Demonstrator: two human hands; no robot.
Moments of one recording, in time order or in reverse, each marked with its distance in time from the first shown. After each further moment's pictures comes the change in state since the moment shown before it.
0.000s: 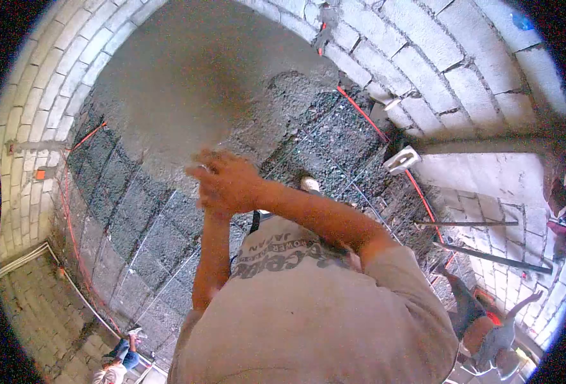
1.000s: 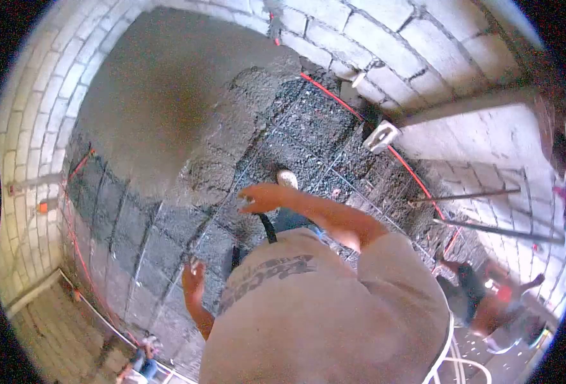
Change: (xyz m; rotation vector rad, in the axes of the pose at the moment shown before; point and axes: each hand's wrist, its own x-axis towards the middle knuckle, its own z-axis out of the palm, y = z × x) left_hand -0.211 -0.030 -0.046 1.599 0.485 -0.253; right_hand -0.208 0.094 -0.032 0.340 -0.537 0.477
